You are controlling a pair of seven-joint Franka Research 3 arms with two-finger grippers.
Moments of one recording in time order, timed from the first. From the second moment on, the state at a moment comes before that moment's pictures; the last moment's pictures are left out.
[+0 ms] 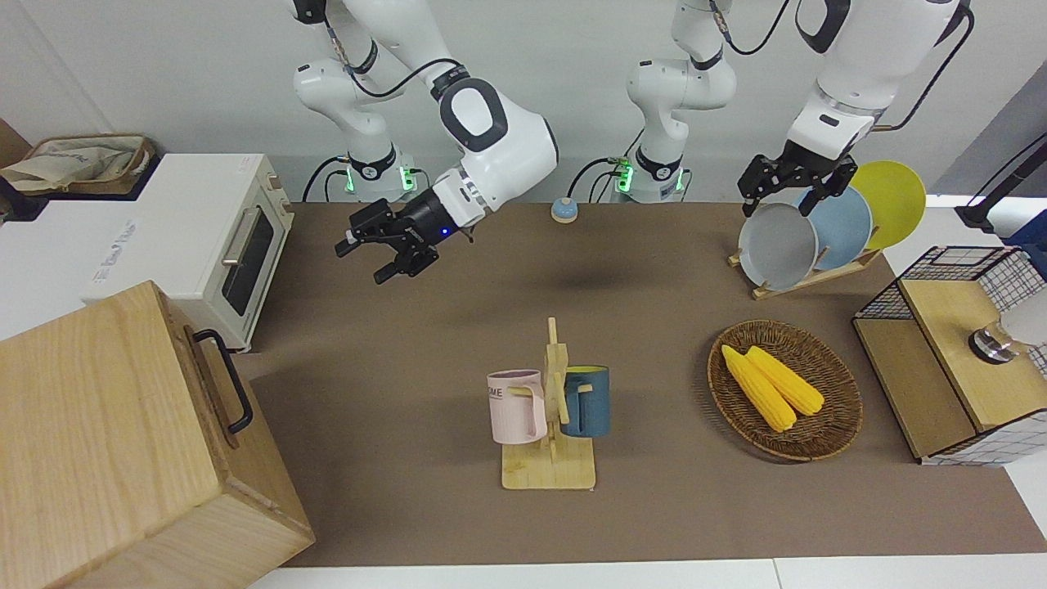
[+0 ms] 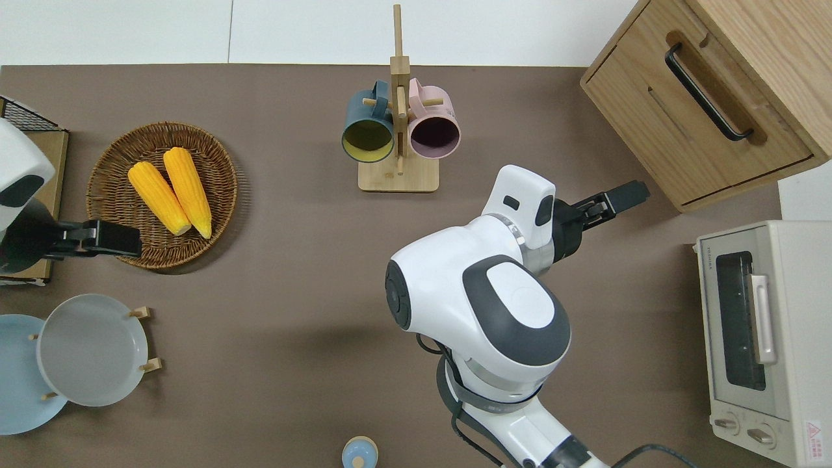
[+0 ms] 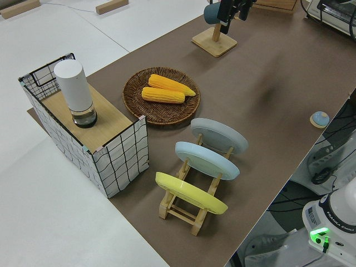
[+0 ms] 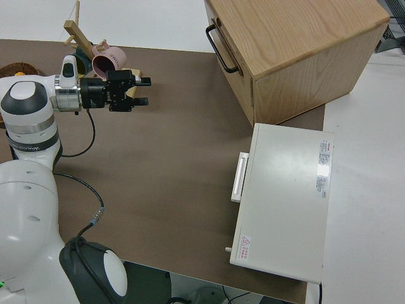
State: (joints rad) left arm -0.12 -0.03 0.07 -1.60 -0.02 1.57 -0.04; right arm 0.29 0.27 0.33 -1.71 -1.19 1.49 0.48
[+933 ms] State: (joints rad) left arm -0.12 -0.03 0.07 -1.60 -0.02 1.57 -0.04; right arm 0.32 0.42 0.31 -1.72 -1.52 1.40 0.55
